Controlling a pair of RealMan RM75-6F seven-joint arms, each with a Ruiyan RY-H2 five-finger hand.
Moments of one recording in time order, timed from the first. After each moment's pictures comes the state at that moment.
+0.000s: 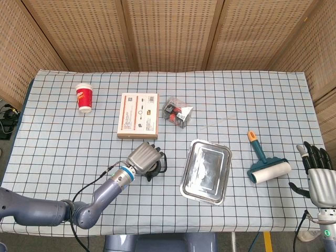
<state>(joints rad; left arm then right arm) -1.04 -1.56 -0.13 -1.71 0.79 0.90 0.91 0.09 -1.12 0.10 -1.56 -1.48 1.49 -0.02</state>
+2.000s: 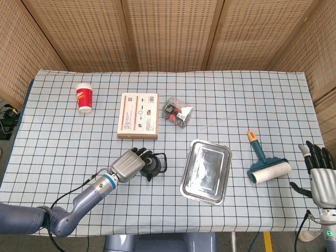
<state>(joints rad) -0.95 -1.42 0.02 -1.79 0.99 0.93 0.68 0.09 -1.10 0.10 -1.57 -1.48 1.50 -0.01</state>
